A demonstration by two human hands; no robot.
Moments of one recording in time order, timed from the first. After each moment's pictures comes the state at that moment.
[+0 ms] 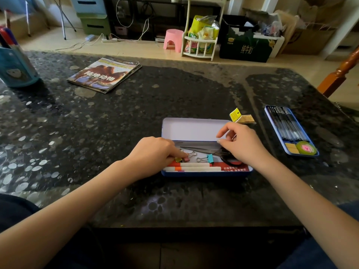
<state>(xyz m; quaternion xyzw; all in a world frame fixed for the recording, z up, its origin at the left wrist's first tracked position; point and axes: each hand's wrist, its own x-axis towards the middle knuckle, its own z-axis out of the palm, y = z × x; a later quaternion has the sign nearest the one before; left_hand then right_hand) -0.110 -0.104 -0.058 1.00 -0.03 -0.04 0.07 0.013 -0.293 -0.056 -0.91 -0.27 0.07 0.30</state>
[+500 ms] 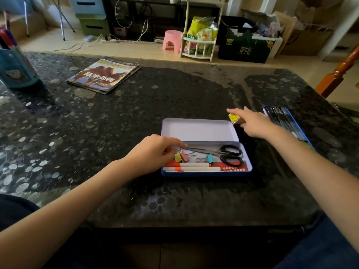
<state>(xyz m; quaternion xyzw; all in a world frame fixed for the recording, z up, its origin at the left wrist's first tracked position) -0.110 -0.097 -0.066 0.96 0.04 0.00 0.26 0.128 -0.306 -0.073 -0.96 -0.28 0.08 0.03</state>
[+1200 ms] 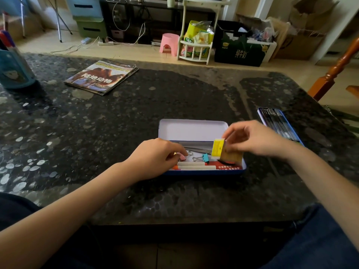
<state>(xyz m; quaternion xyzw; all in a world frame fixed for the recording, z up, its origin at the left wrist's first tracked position) -0.119 -0.117 -0.054 0.98 0.00 0.01 0.17 0.031 -0.330 -0.021 -0.84 -0.36 0.25 0.33</state>
